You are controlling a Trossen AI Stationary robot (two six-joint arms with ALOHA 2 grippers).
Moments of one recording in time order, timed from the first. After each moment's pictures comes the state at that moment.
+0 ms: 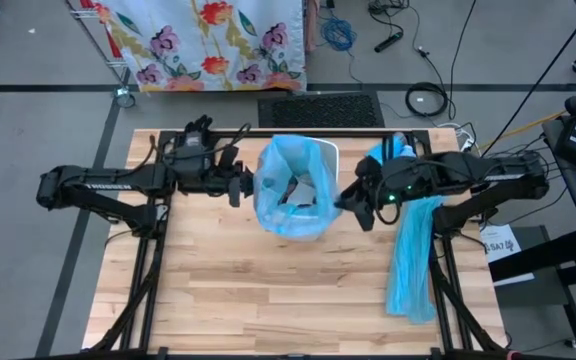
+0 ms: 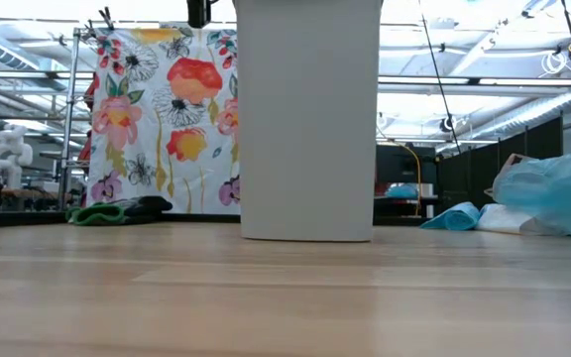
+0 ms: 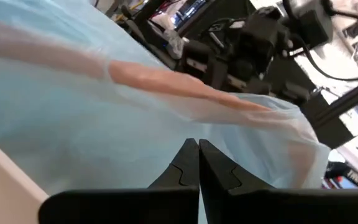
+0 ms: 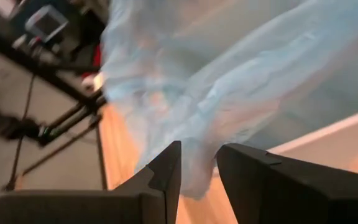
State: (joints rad) left arm 0.07 1.09 0.96 0.09 0.06 -0.80; right arm 0.16 1.22 1.44 -0.81 0.15 0.69
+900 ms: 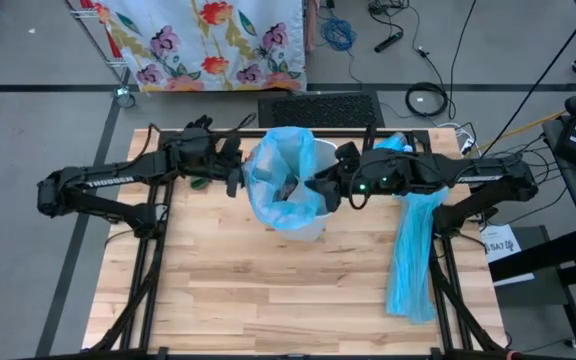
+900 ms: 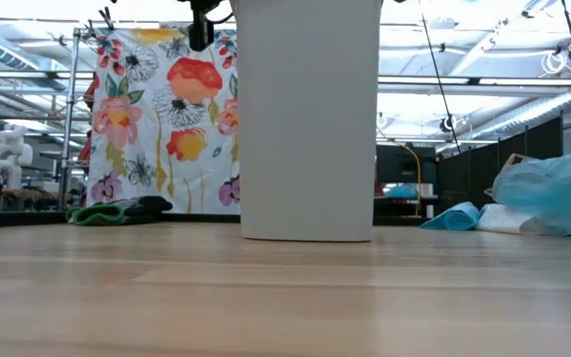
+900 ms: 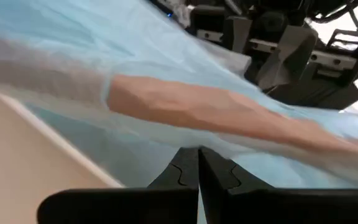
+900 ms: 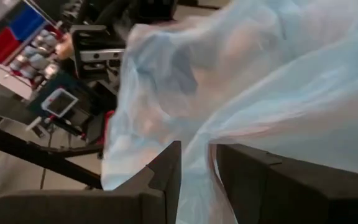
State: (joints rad) left arm 0.27 1.09 0.96 -0.02 0.36 -0.67; right arm 0.08 1.34 1.44 -0.49 0.26 0.79
